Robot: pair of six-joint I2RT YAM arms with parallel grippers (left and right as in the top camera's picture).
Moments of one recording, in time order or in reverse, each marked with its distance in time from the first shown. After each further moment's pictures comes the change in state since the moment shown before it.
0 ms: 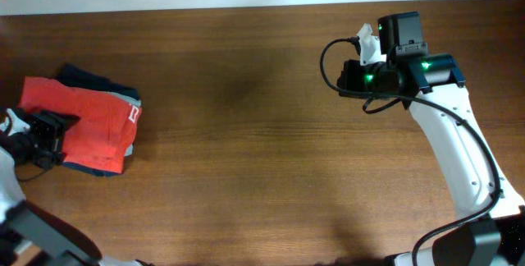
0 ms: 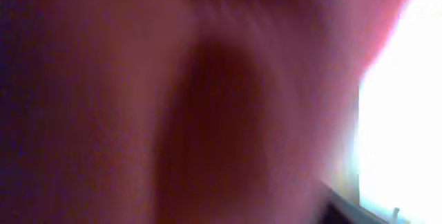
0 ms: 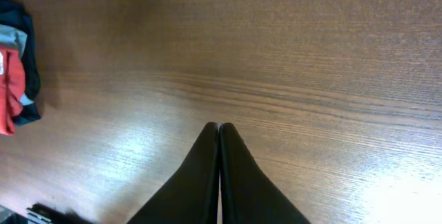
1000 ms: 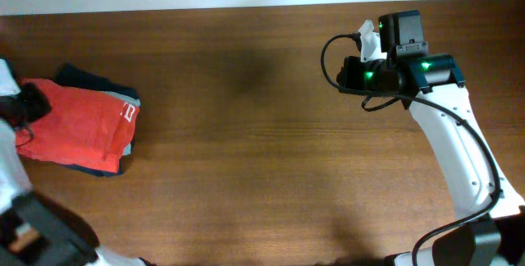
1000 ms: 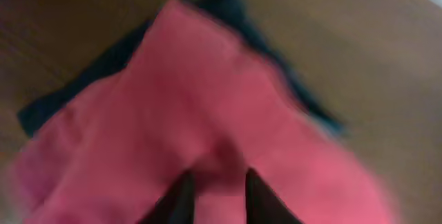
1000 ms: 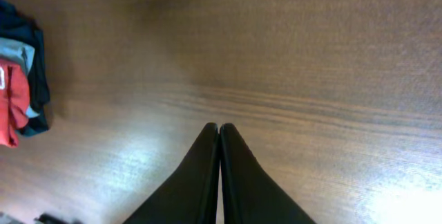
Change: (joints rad) left arm -0.117 0.109 0.212 0.142 -0.397 0.467; right arm 0.000 0.000 0.000 0.038 0.000 0.033
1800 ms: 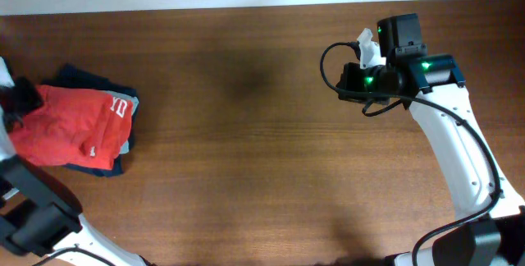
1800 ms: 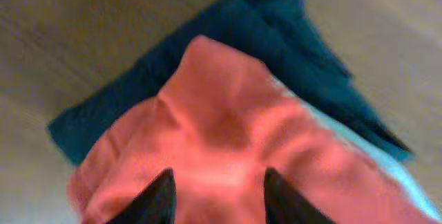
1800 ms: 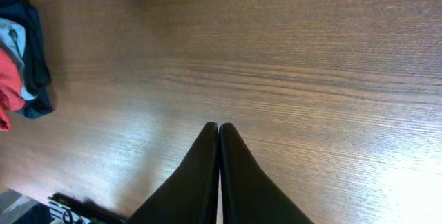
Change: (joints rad) left arm 0.010 0.229 0.338 -0.214 -0.076 0.008; right arm 0.000 0.000 0.000 -0.082 -0.031 0.005
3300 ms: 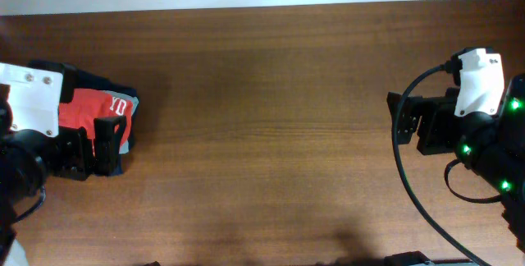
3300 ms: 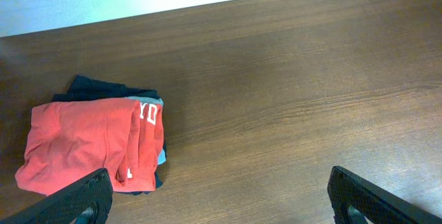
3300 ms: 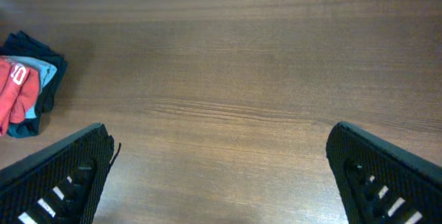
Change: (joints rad) left arm -0.333 -0.751 0.304 -0.724 0.265 0.273; right arm 0.000 -0.503 0.298 -0.322 0.258 -0.158
